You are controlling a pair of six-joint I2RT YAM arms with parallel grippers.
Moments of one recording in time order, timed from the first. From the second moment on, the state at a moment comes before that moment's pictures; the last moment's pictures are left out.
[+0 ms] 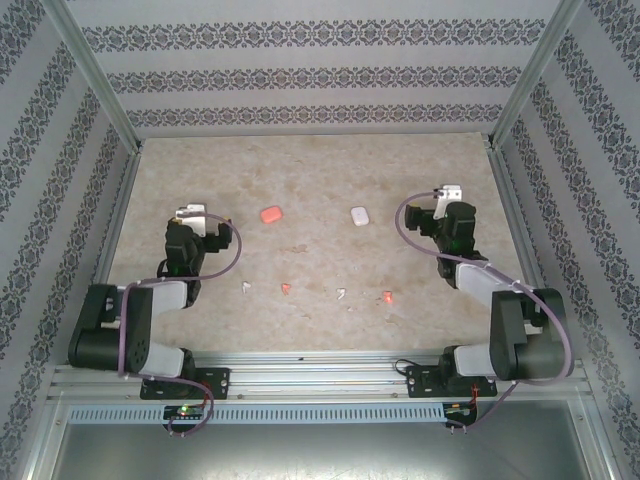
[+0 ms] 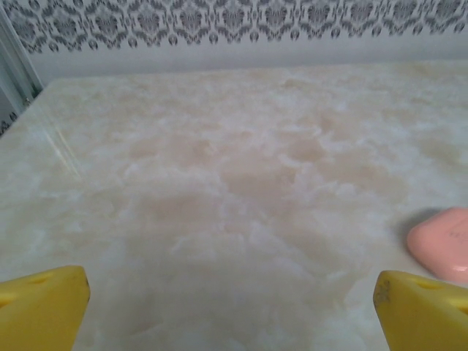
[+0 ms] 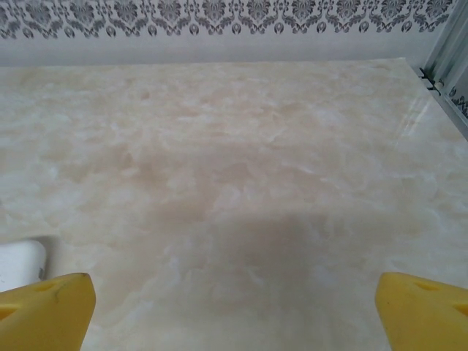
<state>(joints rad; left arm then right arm) -0.01 1.38 0.37 0.72 -0.07 0.01 0.03 1.35 0.56 0.38 0.01 0.06</state>
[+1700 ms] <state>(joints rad) -0.31 1.83 1.30 -0.59 0.01 -0.66 0.43 1.90 1.45 -0.69 -0.18 0.39</state>
